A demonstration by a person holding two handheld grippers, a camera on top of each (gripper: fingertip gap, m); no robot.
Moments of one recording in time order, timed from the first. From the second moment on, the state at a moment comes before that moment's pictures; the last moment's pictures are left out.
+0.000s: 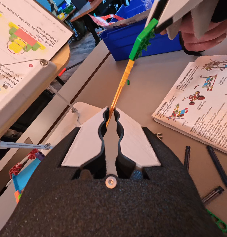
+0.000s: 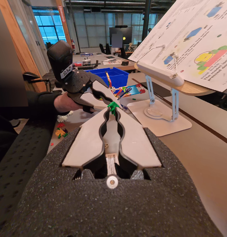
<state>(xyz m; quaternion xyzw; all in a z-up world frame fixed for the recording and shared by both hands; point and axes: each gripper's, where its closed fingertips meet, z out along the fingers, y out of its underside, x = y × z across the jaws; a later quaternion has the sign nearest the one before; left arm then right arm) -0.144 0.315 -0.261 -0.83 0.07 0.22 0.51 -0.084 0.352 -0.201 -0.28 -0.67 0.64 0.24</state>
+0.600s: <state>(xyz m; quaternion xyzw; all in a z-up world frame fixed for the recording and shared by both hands) -0.149 0.313 -0.251 -0.81 0.06 0.25 0.52 -0.074 0.343 -0.202 -0.25 -0.69 0.64 0.23</state>
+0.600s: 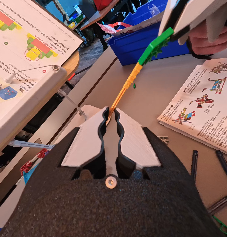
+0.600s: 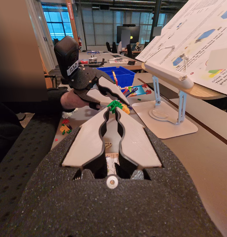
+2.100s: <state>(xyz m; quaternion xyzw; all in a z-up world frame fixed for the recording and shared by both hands) -0.129 0.314 -0.318 -0.91 0.03 0.08 0.42 -0.121 0.377 -0.243 -0.37 -0.70 0.51 0.32</state>
